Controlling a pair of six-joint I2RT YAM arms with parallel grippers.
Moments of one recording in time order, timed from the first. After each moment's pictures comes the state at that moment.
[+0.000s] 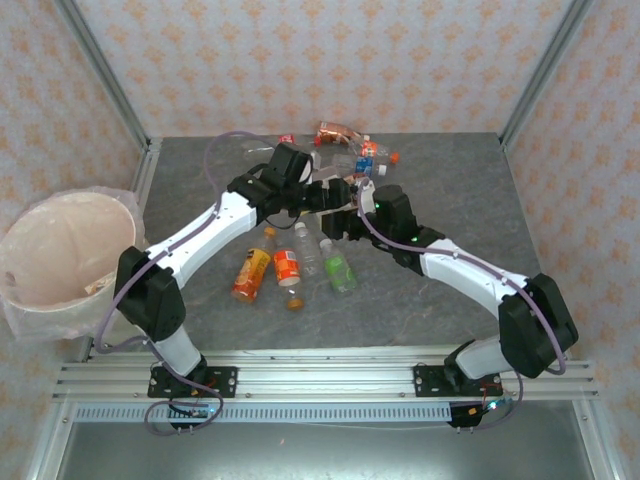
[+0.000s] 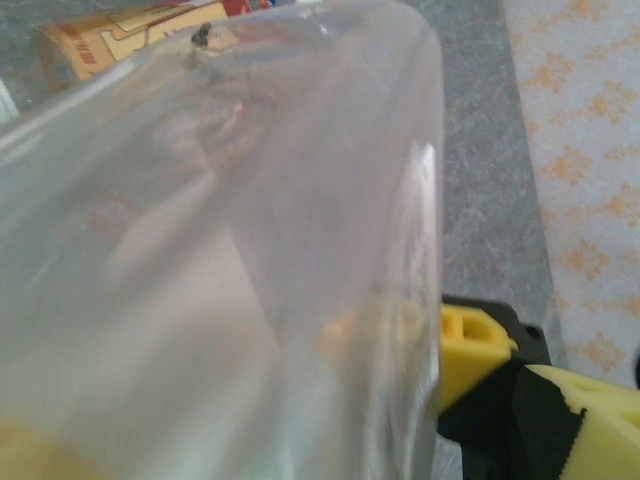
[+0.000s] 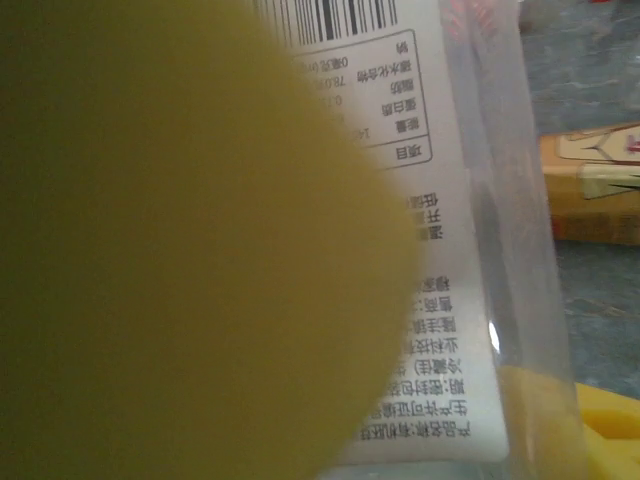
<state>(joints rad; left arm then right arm) -0.54 1.69 1.51 -0.59 0.23 -0.70 0.59 1.41 0.91 0.05 -0.29 0.37</state>
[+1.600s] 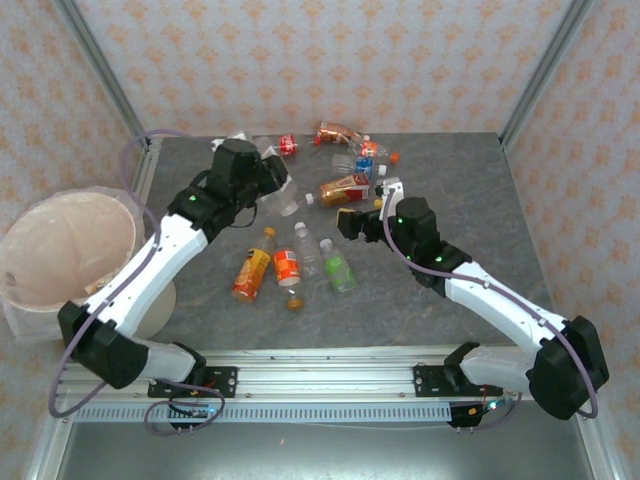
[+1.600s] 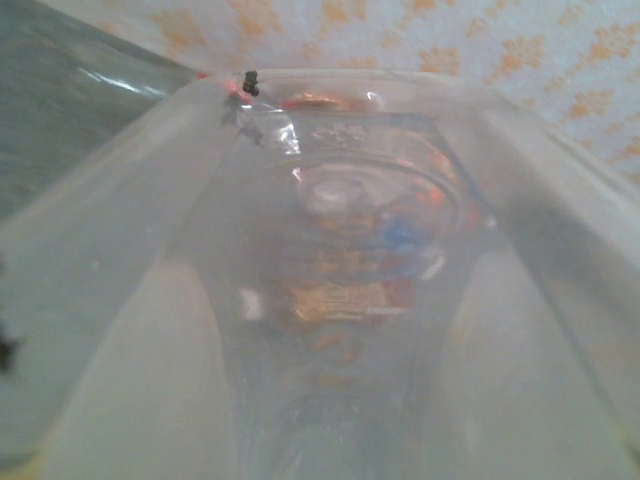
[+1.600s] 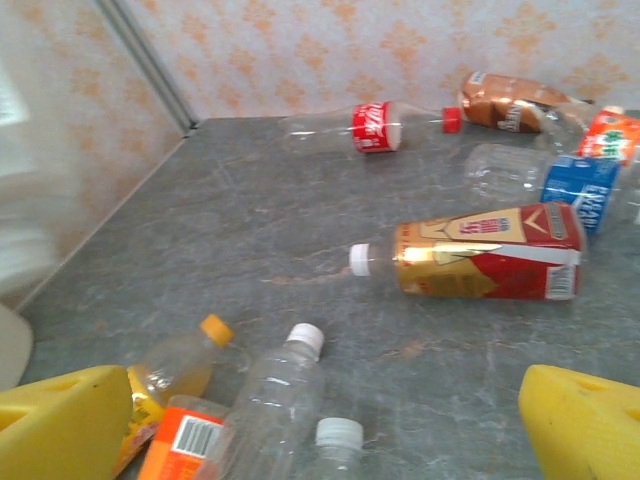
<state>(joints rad) -0.44 1.34 1.38 -0.59 -0.19 -0.74 0.59 1.16 0.79 0.03 -0.01 0.32</state>
